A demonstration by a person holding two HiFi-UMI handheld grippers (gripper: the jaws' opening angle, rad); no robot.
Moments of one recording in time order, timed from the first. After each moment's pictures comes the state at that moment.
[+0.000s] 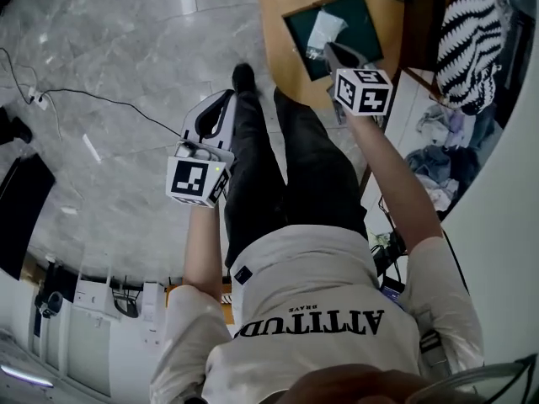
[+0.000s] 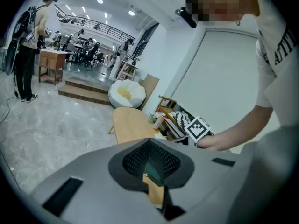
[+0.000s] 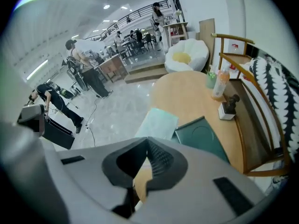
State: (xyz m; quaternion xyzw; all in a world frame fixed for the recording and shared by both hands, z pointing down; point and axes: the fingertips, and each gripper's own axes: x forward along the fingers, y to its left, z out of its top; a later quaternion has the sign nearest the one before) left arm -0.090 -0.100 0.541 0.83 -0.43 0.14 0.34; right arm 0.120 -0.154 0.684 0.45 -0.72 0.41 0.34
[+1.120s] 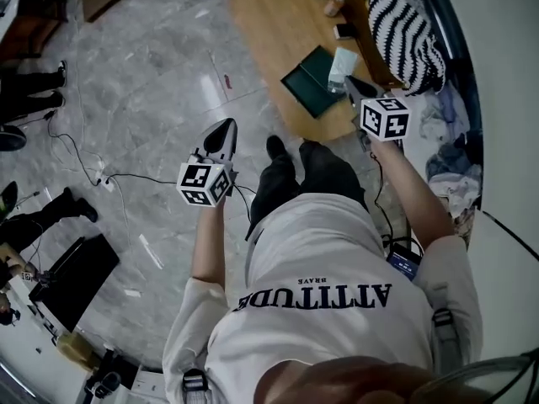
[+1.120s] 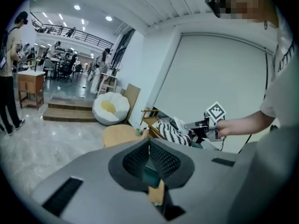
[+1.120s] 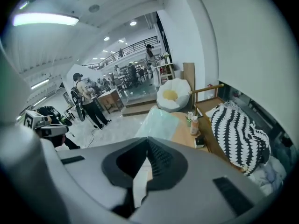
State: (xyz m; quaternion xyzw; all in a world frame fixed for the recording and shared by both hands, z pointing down) left arm -0.127 -0.089 0.331 0.89 -0.35 0.14 0.26; right arm 0.167 -0.106 0.364 0.56 -0.73 0.33 0.19
